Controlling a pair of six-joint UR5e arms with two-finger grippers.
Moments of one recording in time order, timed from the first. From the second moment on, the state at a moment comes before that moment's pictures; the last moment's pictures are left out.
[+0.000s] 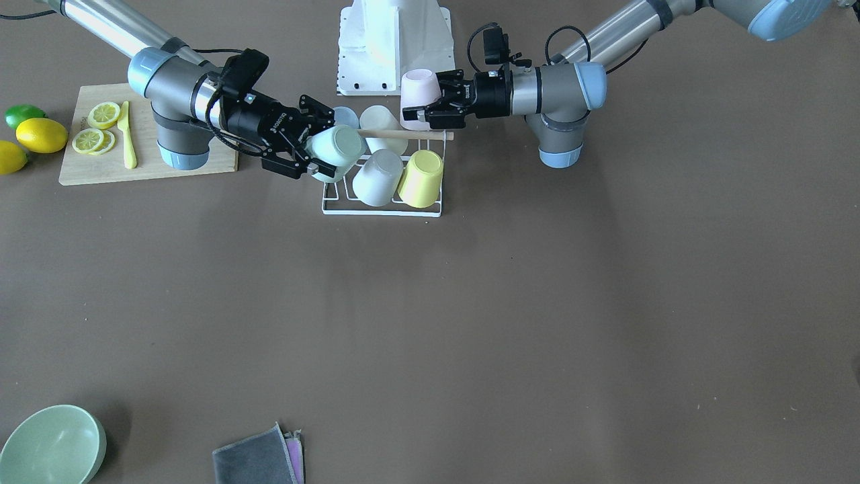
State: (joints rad) left arm -0.38 -2.08 -1.30 -3.57 -1.90 0.09; right arm 0.44 -1.23 1.44 0.32 1.54 0.19
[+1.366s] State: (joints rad) left arm -0.38 -2.08 -1.30 -3.57 -1.90 0.09; right arm 0.45 -1.23 1.44 0.32 1.55 0.21
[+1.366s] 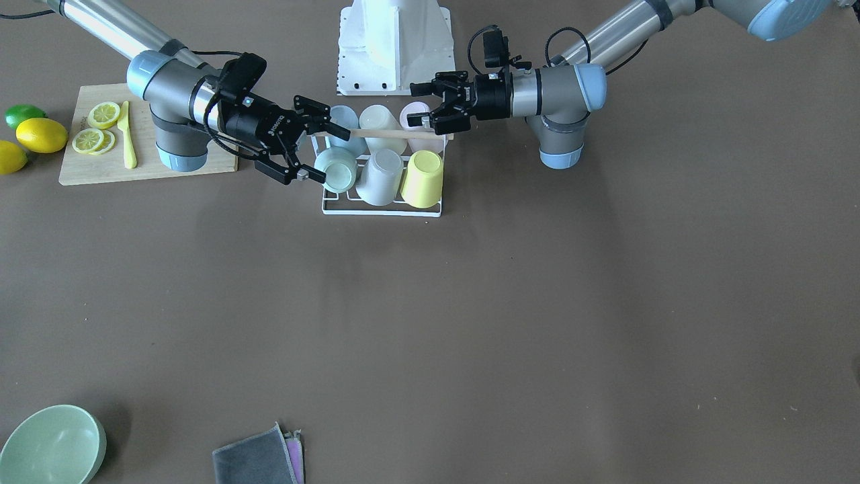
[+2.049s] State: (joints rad) left arm -0.45 -2.06 -1.48 -3.28 -1.91 0.08; right arm 0.78 -1.28 1.44 0.12 2.07 0.26
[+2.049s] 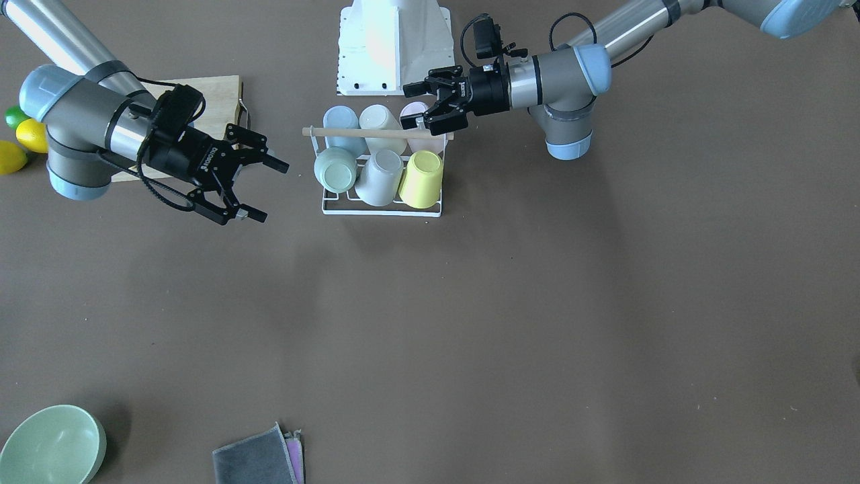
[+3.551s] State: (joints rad) left arm -0.81 -1.88 -1.81 -1.65 -1.91 0.09; right arm 1.29 -1.36 1.54 -1.24 2.43 0.13
